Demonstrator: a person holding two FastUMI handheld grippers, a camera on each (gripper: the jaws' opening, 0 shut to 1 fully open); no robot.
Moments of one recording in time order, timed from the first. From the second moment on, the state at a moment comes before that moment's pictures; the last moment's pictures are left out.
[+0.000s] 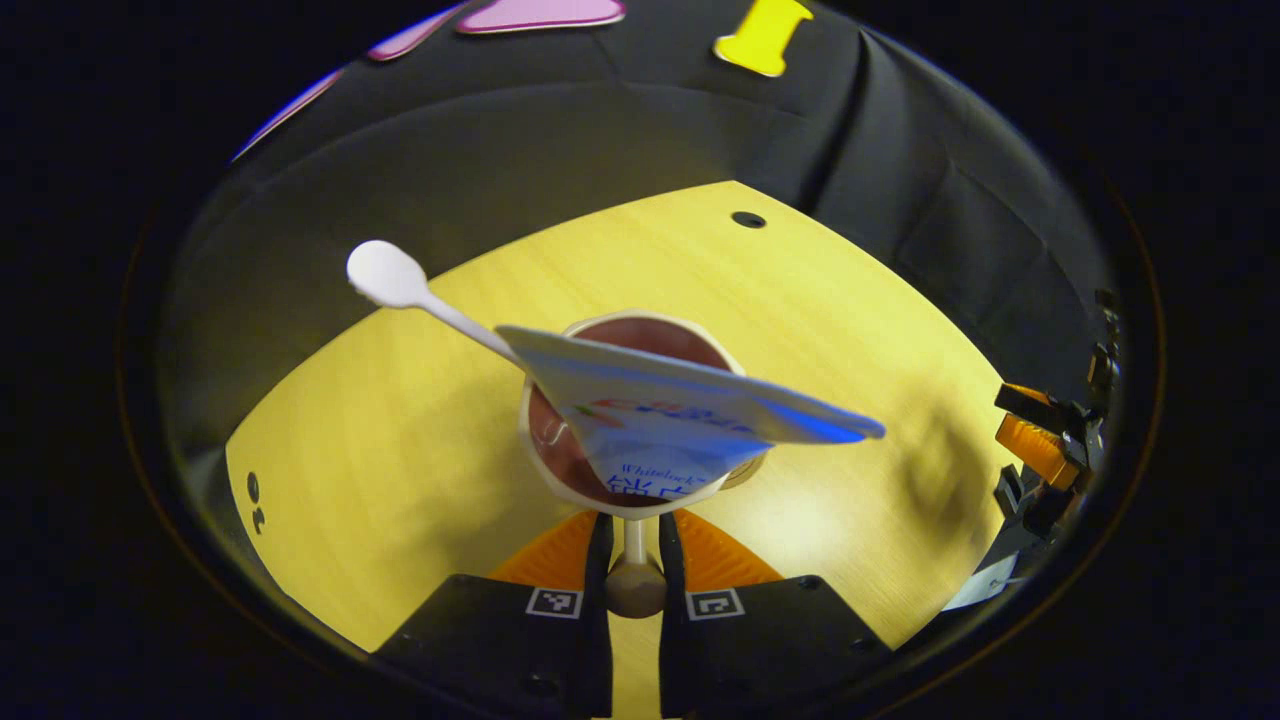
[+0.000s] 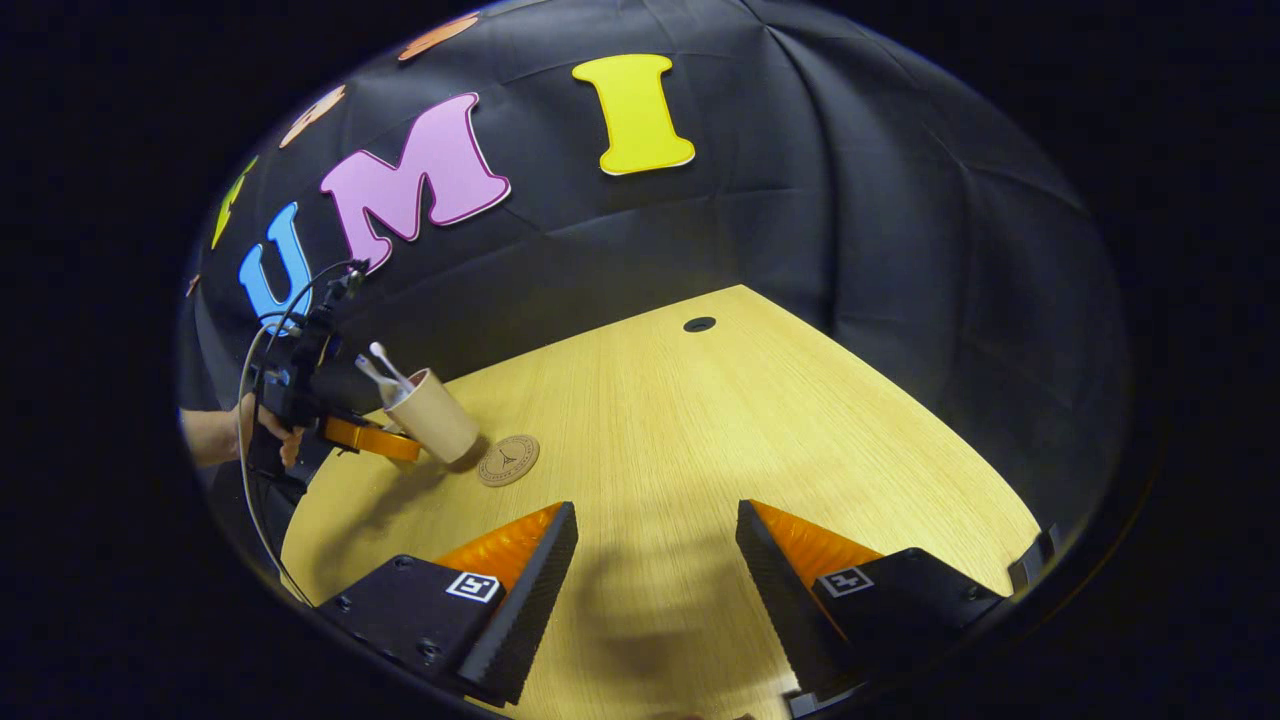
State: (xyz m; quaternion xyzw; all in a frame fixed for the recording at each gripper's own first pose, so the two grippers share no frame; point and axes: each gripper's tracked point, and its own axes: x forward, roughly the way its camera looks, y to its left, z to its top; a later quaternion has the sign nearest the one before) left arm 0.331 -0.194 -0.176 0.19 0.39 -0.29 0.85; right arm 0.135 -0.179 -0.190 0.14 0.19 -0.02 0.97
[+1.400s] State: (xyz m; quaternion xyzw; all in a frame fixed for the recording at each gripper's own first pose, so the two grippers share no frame) left arm 0.274 -0.169 -0.079 0.13 0.29 -0.22 0.92; right arm 0.120 -0.158 -0.120 0.14 0.15 0.02 0.98
